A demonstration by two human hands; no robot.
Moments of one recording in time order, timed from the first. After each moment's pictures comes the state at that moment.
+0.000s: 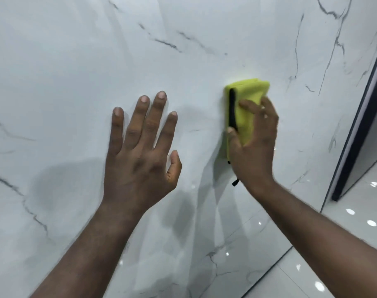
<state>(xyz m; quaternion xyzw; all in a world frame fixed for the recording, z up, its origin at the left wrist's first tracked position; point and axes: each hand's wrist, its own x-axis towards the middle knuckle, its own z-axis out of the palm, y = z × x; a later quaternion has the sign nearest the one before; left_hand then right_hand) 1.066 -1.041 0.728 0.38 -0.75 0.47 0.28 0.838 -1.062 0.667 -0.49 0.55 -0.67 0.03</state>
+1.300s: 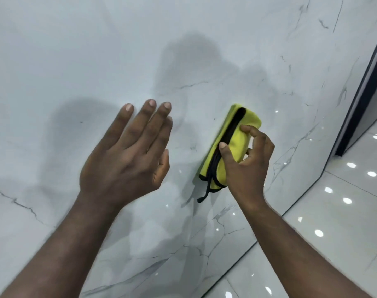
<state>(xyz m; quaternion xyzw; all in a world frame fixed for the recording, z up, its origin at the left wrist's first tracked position) 1.110 -1.046 0.694 0.24 -0.79 0.54 0.16 0.891 -1.030 0.553 -0.29 0.62 -0.69 0.22</state>
